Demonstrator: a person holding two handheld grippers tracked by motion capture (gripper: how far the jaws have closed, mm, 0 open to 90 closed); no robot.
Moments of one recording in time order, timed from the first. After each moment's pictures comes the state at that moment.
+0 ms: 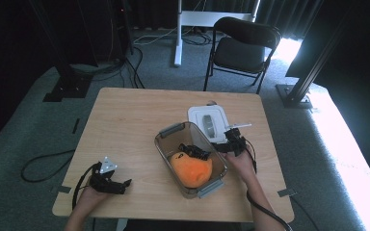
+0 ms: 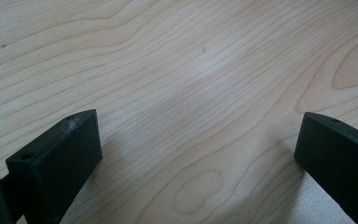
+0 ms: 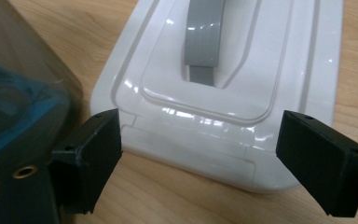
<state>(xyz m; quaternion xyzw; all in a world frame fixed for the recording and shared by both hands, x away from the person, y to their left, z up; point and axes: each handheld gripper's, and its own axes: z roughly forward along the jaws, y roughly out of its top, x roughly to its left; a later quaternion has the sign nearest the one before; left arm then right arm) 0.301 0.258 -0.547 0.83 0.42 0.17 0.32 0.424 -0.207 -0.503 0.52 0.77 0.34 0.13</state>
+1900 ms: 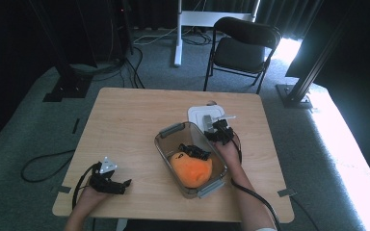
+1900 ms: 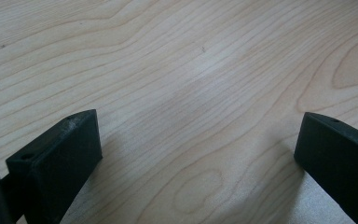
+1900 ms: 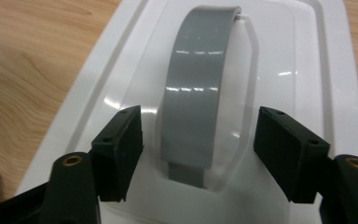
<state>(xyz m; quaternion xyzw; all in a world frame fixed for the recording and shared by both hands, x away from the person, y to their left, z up) 0.301 0.259 -0.547 0.83 0.42 0.17 0.32 0.478 -0.172 -0.527 0.53 0.76 0.32 0.19</state>
